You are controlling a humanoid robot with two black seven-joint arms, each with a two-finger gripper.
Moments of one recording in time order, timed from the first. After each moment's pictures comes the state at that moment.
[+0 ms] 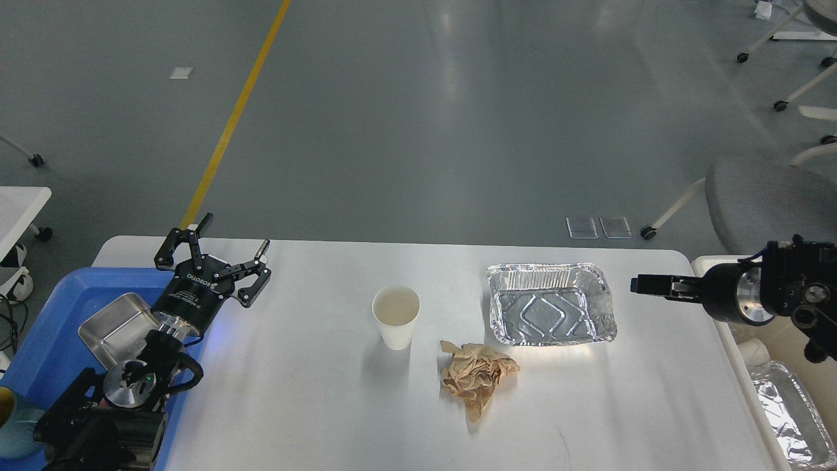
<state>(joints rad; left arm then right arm) -0.44 0.02 -1.58 -0.51 0.00 -0.79 0.29 0.54 -0.75 0.82 1.29 -1.53 0.61 -0.11</state>
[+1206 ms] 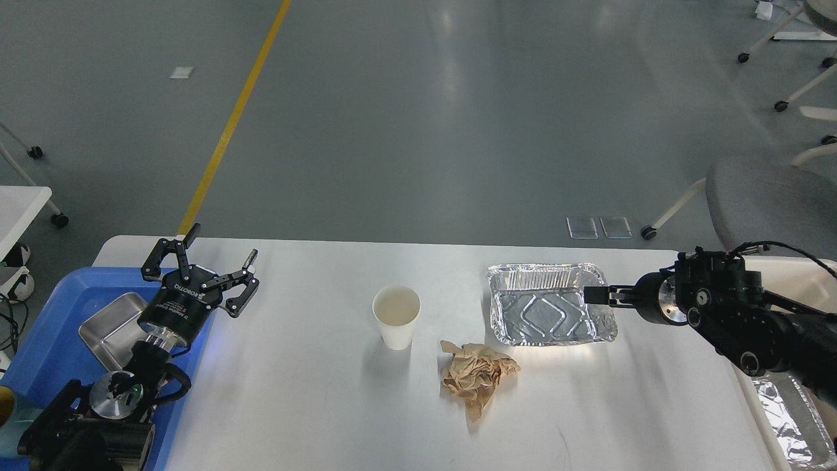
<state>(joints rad) -0.41 0.04 -1.58 -0.52 0.00 -0.79 0.29 0.73 -0.43 0.52 0.78 -1.61 0.45 0.03</state>
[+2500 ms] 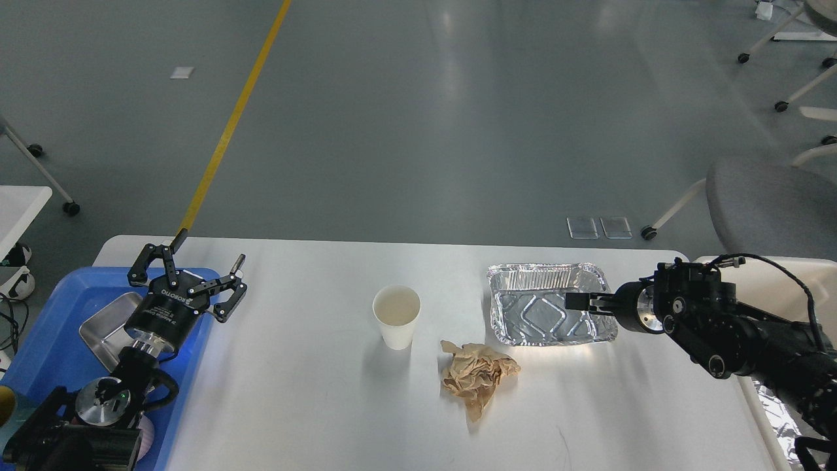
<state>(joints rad) -0.39 0.07 -1.59 -0.52 -0.01 -0.79 0.29 0.73 -0.32 0.51 0.65 -1.60 0.41 0.08</state>
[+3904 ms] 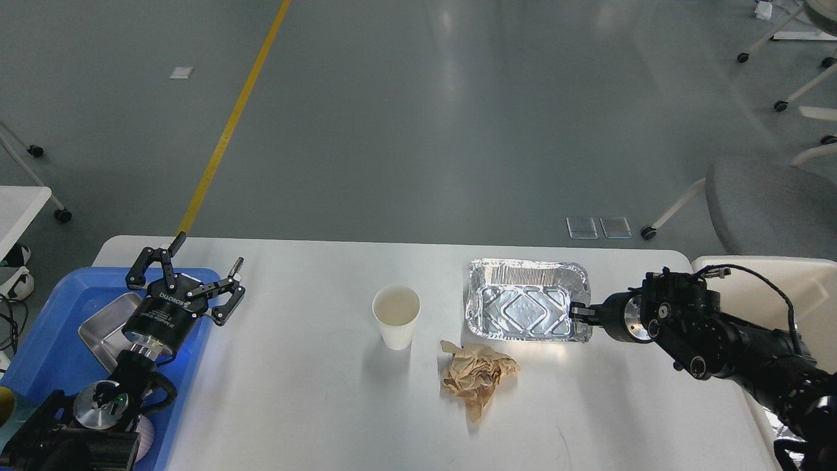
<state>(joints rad) -0.38 0.07 -1.59 -0.52 -0.01 -0.79 0.29 0.74 -0.25 0.48 0.57 -1.50 0.42 0.07</state>
